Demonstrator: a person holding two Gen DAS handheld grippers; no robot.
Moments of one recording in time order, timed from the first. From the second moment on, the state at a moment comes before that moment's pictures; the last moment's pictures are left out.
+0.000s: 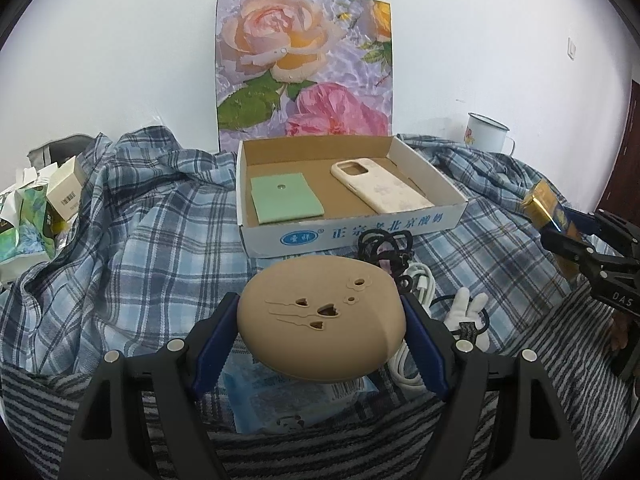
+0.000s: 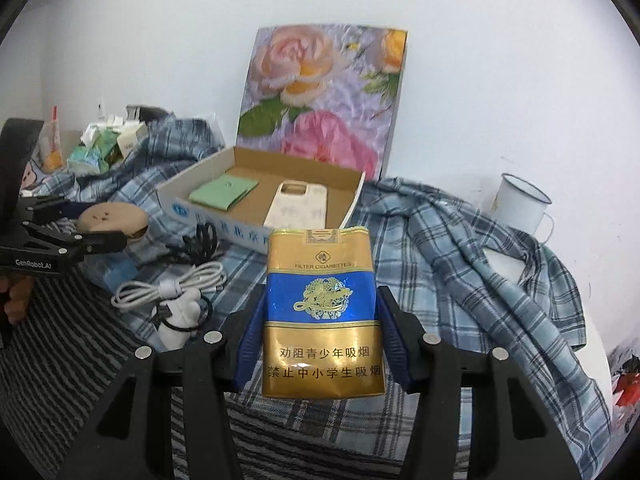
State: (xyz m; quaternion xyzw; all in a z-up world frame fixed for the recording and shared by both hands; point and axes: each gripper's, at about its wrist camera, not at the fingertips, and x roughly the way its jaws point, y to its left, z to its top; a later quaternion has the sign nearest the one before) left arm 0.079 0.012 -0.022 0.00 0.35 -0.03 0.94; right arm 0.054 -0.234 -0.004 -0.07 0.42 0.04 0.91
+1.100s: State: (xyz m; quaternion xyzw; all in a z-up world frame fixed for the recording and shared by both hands) left arm 0.057 0.027 0.009 -0.01 0.27 -0.01 0.96; right arm 0.034 -0.182 0.024 -0.07 0.34 0.10 0.93
